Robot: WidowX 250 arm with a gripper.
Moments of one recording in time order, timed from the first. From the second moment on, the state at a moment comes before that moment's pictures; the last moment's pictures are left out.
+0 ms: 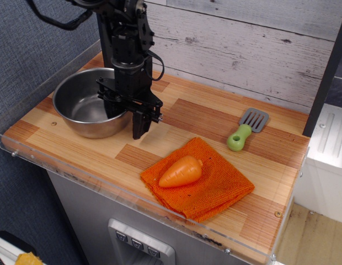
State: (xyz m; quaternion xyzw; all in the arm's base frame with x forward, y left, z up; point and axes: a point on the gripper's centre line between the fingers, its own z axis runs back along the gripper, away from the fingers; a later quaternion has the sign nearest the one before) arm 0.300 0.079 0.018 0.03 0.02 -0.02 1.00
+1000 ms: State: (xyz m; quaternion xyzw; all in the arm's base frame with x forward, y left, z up) arm 0.301 0.071 0.091 -0.03 -0.01 -0.05 1.00
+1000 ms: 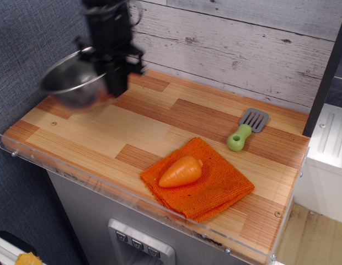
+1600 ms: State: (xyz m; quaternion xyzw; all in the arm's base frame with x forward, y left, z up) arm 0.354 -0.026 0.085 -0.06 -0.08 -0.13 0.99
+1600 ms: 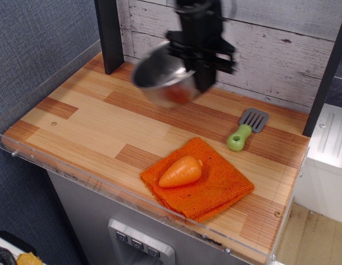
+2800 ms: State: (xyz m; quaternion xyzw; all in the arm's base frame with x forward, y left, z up) arm 0.355 -0.021 0.056 -0.08 -0.06 -0.15 0.98
